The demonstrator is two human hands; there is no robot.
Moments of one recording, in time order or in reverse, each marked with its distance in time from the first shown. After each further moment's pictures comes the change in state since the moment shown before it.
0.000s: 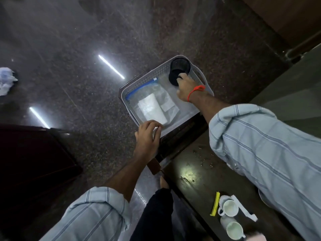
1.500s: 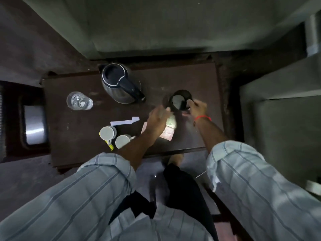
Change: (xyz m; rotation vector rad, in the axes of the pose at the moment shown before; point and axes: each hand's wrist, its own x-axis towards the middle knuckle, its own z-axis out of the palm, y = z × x) left_hand -0.420 0.252 0.414 -0.004 -0.903 0.037; right_hand -0.721 0.327 0.309 1.808 0.870 1.384
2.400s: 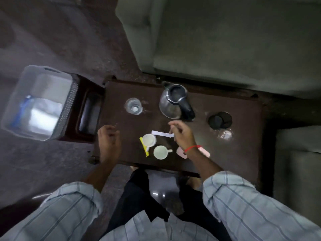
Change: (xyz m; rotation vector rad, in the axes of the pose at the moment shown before) left_hand -0.065 -0.116 -0.284 0.102 0.744 0.149; right_hand -0.123 0.015 0.176 -0.289 -0.473 -0.438
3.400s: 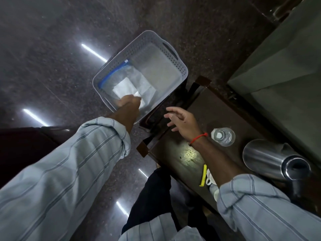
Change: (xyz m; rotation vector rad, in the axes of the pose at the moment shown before) left_hand 0.283 -0.190 -0.189 -0.500 0.255 -1.015; right_hand 0.085 -0.133 0.402 -0.317 -0.631 0.092
